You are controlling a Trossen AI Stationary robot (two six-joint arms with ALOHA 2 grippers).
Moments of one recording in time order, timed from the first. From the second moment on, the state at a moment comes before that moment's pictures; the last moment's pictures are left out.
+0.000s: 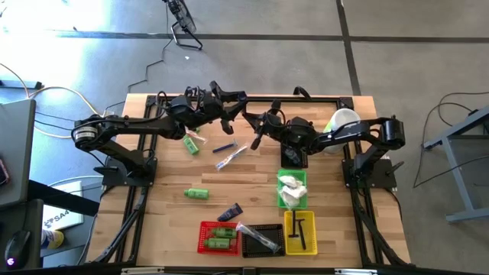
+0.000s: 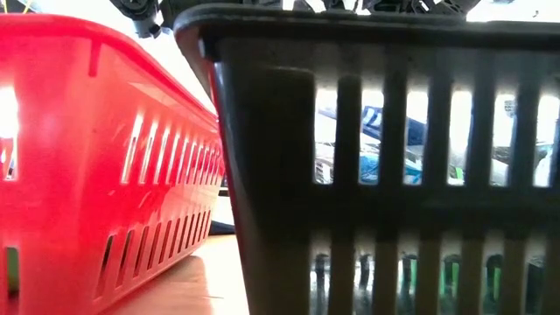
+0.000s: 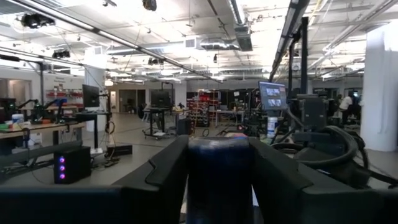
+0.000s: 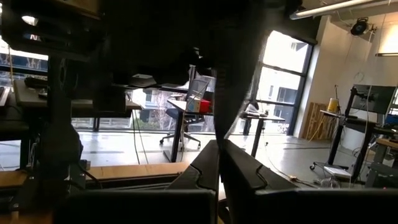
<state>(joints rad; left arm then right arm) 0.30 1.39 0.89 0.91 0.01 -0.01 -0.15 1.66 0.85 1.05 0.27 -0.21</state>
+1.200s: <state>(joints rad) 0.30 1.08 0.89 0.21 -0.20 0.18 0.00 1.22 0.85 -0.39 0.71 0.51</state>
